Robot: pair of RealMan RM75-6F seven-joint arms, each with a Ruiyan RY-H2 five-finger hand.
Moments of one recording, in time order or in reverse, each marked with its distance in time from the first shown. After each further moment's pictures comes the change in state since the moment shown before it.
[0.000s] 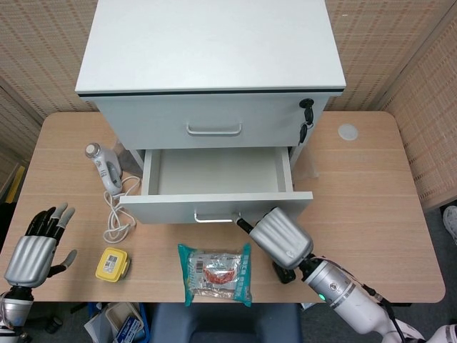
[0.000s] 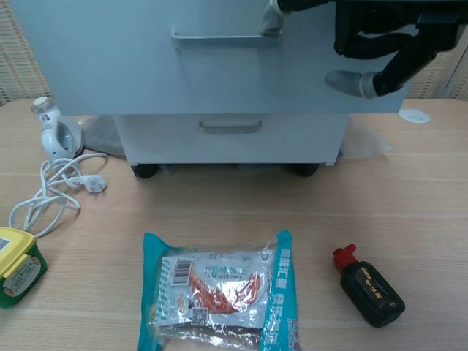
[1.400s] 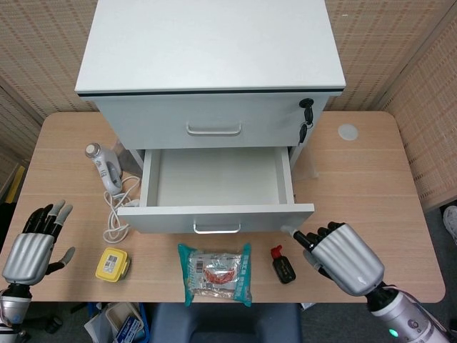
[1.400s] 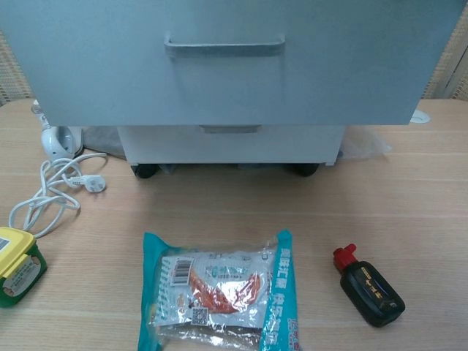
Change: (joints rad) left arm -0.008 0.013 -0.011 -0.011 -0.018 -0.006 0.000; right arm -0.422 0.290 -0.106 0.051 -0.564 0.223 0.455
